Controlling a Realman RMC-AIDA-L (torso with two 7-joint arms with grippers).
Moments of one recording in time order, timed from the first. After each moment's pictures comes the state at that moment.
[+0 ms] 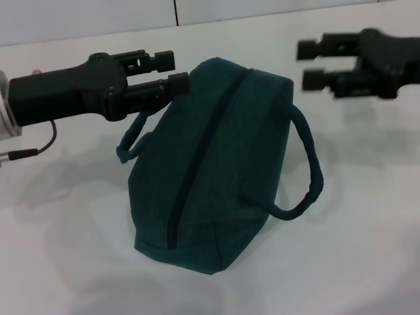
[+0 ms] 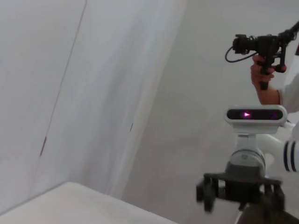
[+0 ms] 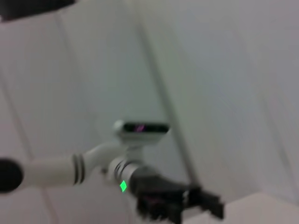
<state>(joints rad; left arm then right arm) -0.67 -2.08 0.78 0.71 1.76 1.72 -1.60 0.58 1.85 -0.85 -0.61 -1.57 -1.87 1.51</state>
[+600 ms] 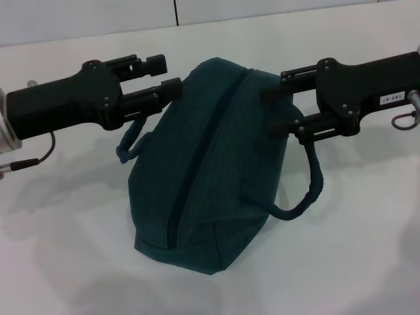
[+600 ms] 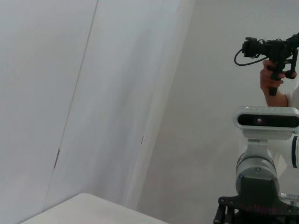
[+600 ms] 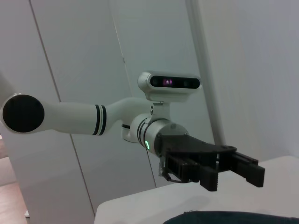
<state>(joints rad) -0.63 -2.08 0.77 0.64 1.72 1.69 -1.47 0.64 1.91 -0.86 -0.70 -1.76 -1.86 1.47</state>
